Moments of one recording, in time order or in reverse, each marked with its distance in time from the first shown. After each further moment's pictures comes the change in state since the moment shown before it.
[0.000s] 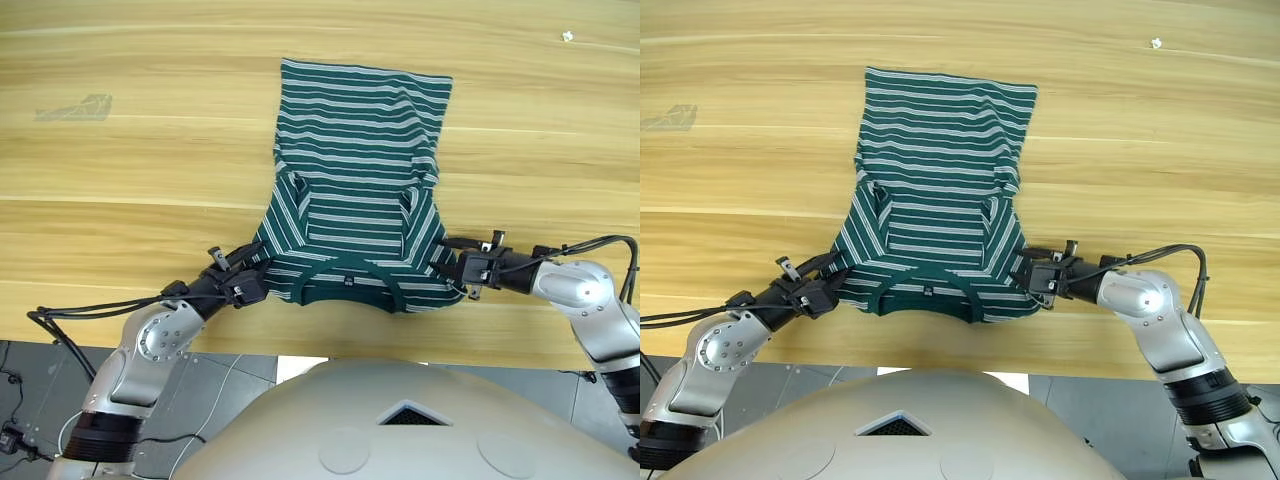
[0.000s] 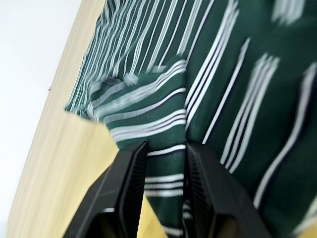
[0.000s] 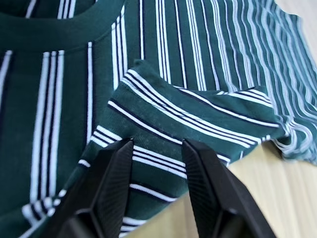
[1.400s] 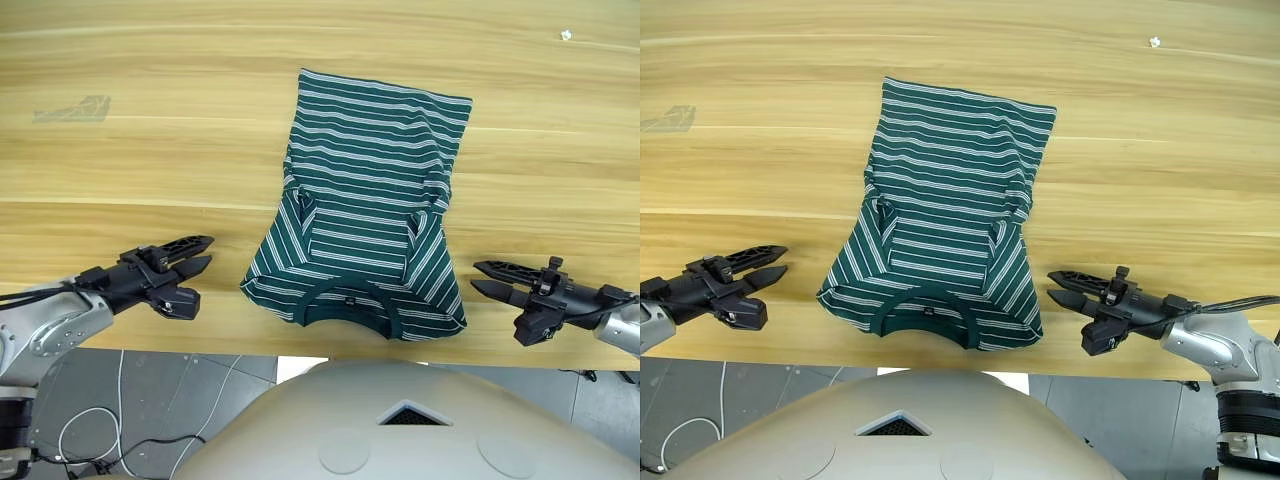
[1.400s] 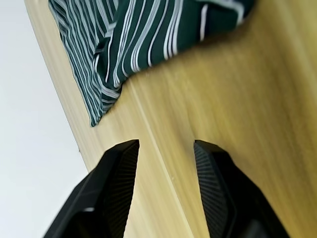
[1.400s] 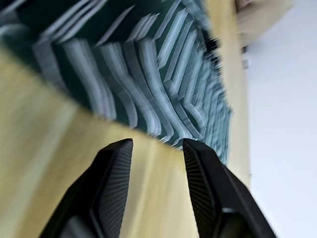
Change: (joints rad) left arm -0.081 0.323 0.284 0.204 0.340 -0.569 0.058; right arm 0.070 0.005 -0.414 0.520 -0.478 -1.182 -0.323
